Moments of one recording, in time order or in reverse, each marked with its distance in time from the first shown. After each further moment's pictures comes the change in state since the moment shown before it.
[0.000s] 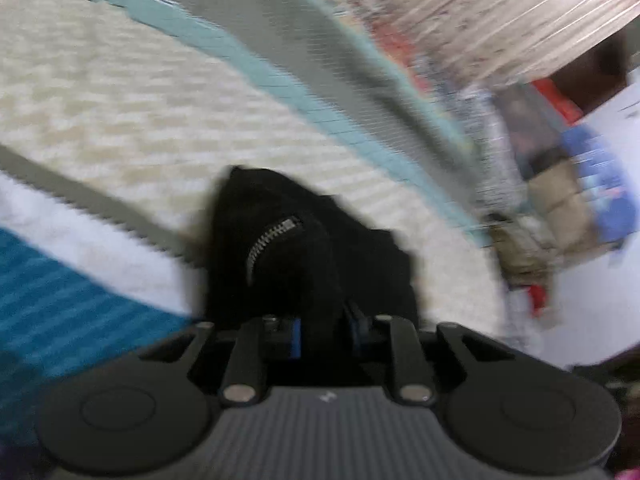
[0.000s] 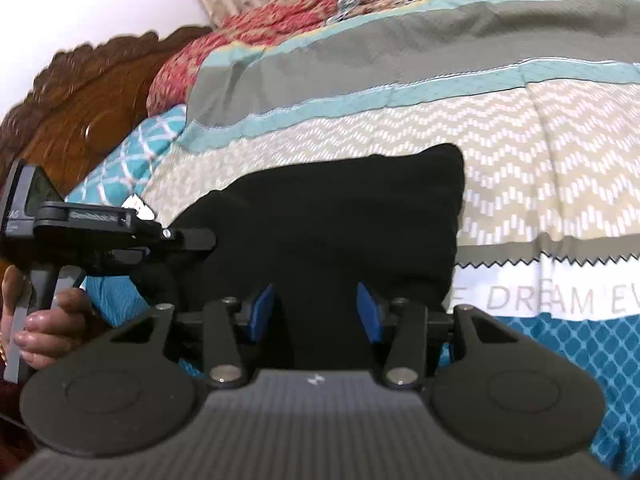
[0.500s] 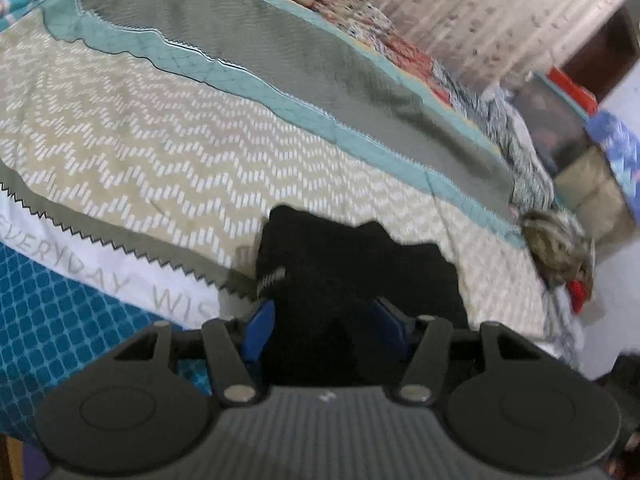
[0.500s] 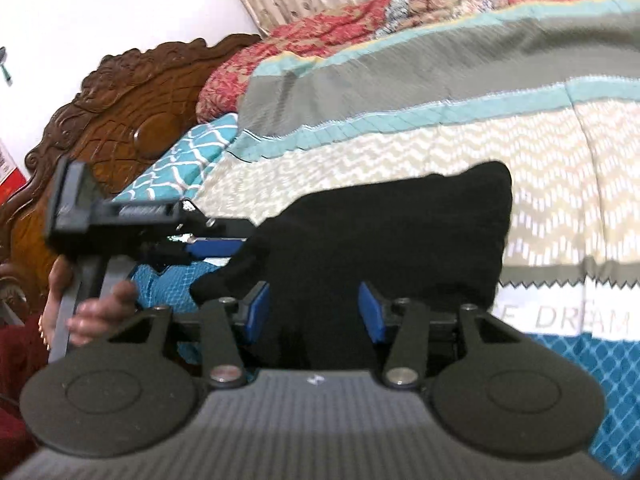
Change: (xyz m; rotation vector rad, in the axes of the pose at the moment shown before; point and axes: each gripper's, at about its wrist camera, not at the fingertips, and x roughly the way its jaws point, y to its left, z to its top) left arm -0.017 -0.004 0.004 0.124 -0.043 0.225; right arm -0.003 0.018 0.008 -0.043 -0.007 0.134
